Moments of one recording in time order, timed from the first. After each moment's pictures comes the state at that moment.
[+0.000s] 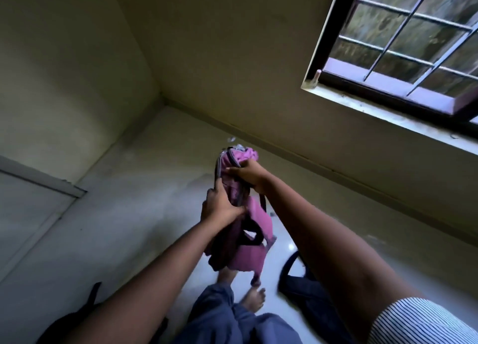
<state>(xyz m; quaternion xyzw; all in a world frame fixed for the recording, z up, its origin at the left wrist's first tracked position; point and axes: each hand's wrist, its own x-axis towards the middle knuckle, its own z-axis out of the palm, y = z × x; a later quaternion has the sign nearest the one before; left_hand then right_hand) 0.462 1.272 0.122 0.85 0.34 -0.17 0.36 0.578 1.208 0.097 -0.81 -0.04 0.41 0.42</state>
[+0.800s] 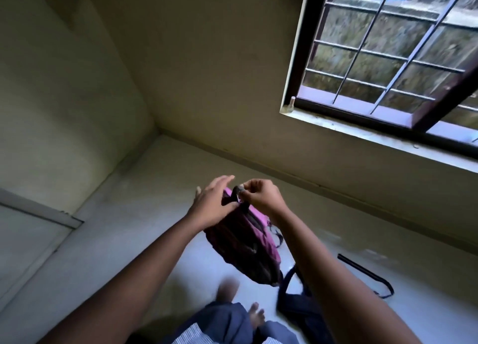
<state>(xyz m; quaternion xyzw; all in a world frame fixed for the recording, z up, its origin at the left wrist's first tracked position) 0.470 1.273 0.193 0.92 0.14 -0.14 0.33 0.522 1.134 0.188 -0.84 -0.05 0.24 0.49</state>
